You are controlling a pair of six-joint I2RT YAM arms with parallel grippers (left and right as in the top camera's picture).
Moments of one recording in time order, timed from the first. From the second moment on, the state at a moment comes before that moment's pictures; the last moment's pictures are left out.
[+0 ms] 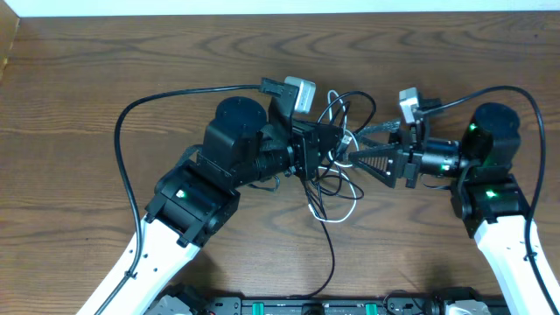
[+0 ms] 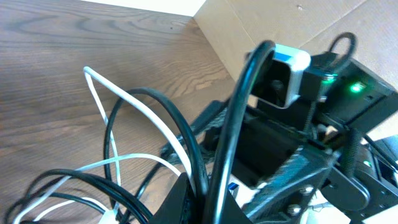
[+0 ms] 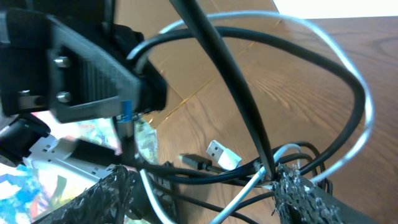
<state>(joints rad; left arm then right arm) -0.62 1.17 1.19 -0.40 0.46 -0.58 0.09 1.11 0.78 0.07 -1.28 0.41</state>
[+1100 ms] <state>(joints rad) -0.66 1.19 1.19 -0.45 0.45 -0.56 0.06 1.09 0.78 0.09 -1.27 0.52</state>
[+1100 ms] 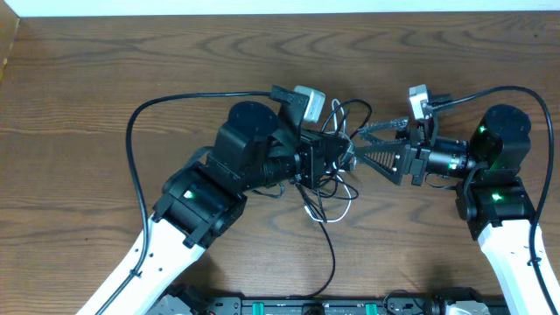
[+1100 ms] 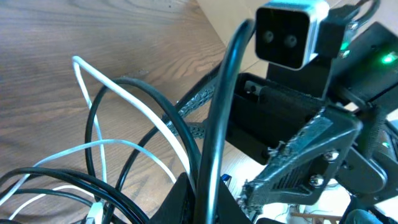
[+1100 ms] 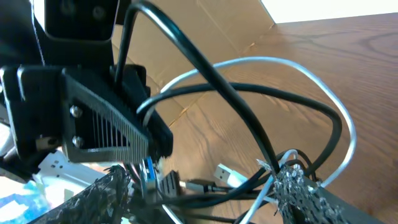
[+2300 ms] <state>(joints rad) -0.66 1.20 1.19 -0.43 0.38 -0.56 0.11 1.09 0.78 0.09 -1.29 0.53</state>
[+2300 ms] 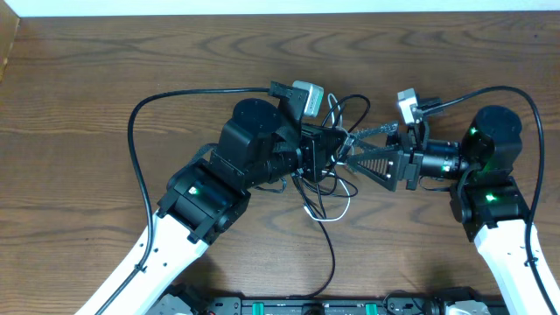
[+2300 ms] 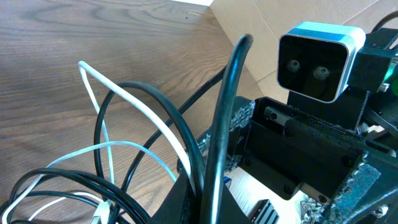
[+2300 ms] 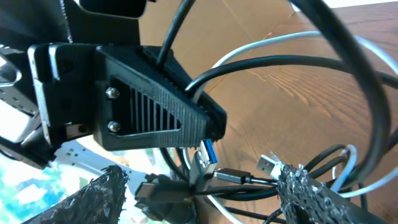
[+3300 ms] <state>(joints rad) -0.67 1.20 1.19 -0.36 0.47 -0.61 0.11 1.09 0.78 -0.09 -1.15 0.39</state>
